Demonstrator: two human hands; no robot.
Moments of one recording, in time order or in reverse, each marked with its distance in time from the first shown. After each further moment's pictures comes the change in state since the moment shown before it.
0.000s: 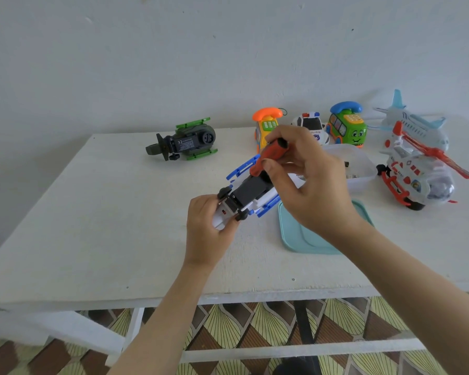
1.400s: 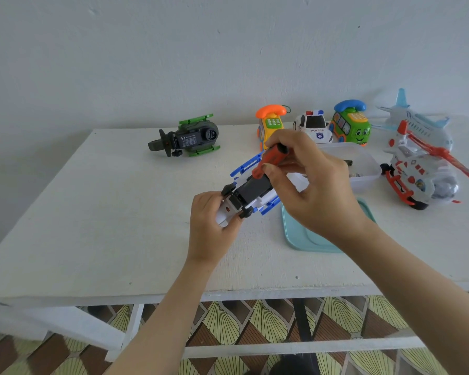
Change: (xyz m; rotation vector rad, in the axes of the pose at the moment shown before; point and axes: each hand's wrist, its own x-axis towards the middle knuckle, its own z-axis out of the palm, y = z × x) left_hand 0.000 0.000 -0.001 -0.011 0.017 0.001; right_hand -0.003 0.002 0.003 -0.078 -0.055 -0.071
